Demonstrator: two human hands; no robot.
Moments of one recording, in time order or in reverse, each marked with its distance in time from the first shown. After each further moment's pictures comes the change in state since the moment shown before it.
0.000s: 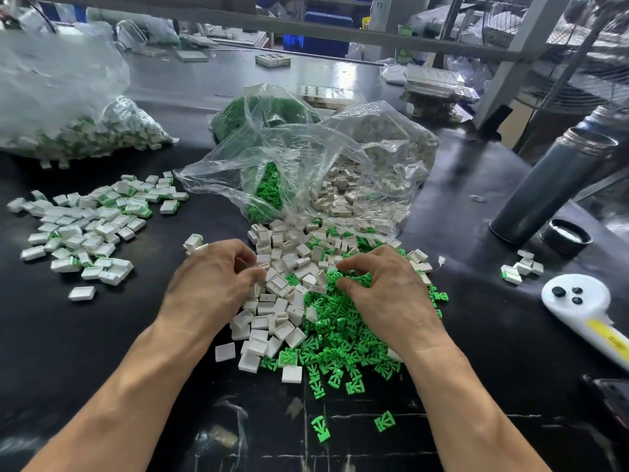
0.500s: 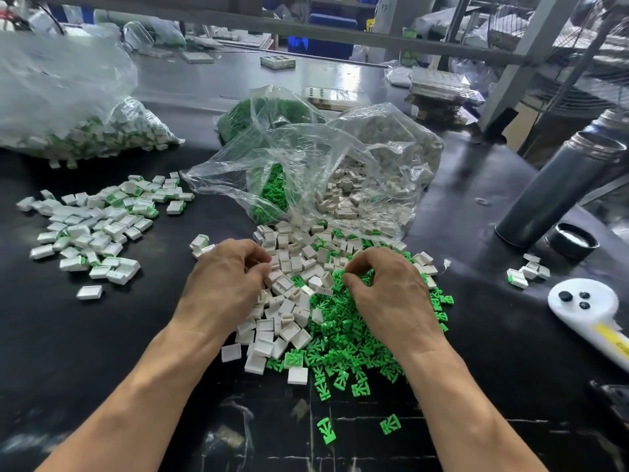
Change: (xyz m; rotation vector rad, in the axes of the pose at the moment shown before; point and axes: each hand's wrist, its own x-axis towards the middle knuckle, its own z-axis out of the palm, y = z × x) left_hand 0.000 0.000 0.009 -0.095 0.064 0.096; right_hand 0.002 -0.005 0.010 -0.003 0.149 -0.042
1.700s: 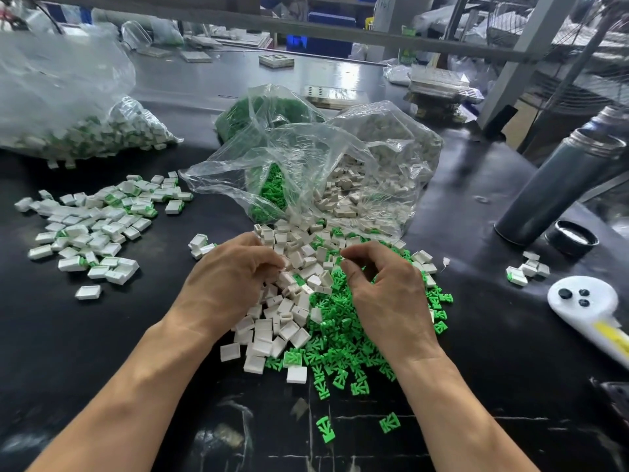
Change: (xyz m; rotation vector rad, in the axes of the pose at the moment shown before) left_hand 0.004 -0.006 -0.004 0.119 -0.085 0.307; right_hand -0.010 -0.012 -0.002 0.315 0.088 0.006
